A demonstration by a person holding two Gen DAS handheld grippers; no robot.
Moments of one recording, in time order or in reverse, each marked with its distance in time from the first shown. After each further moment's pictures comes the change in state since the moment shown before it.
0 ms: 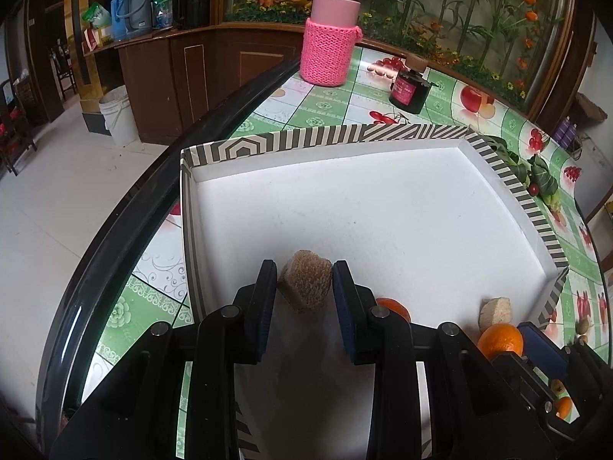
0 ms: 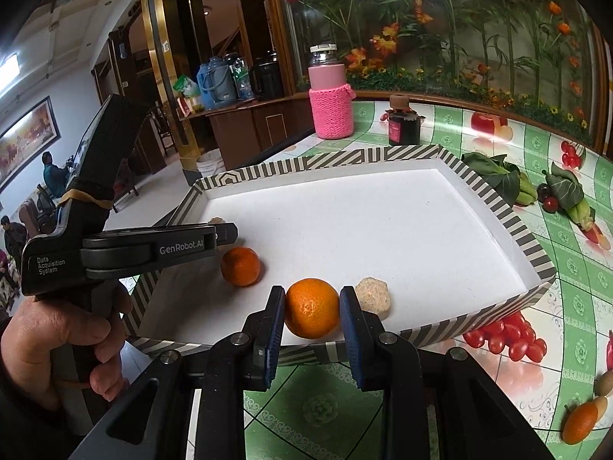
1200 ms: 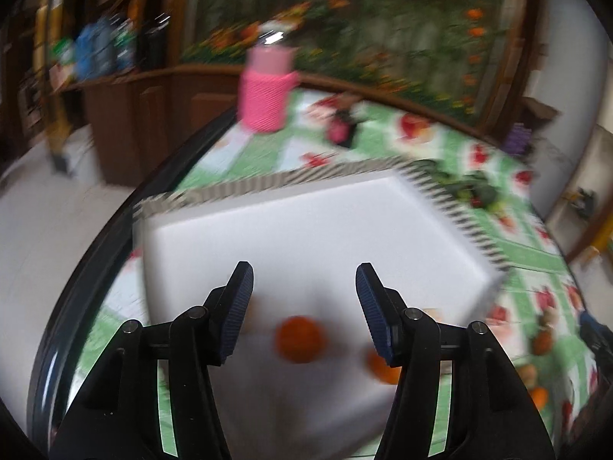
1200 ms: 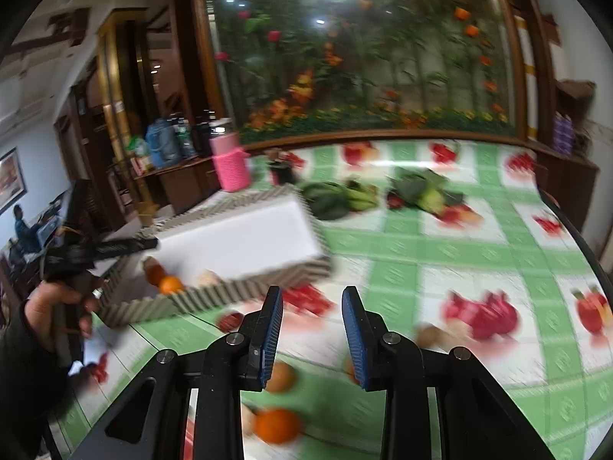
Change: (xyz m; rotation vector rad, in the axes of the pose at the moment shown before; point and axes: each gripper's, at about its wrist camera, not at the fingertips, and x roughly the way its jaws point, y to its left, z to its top) left arm -0.039 -0.033 -0.004 0.111 -0.176 -0.194; right arm -0.148 -0.132 -0.057 0.148 -0.174 -0.169
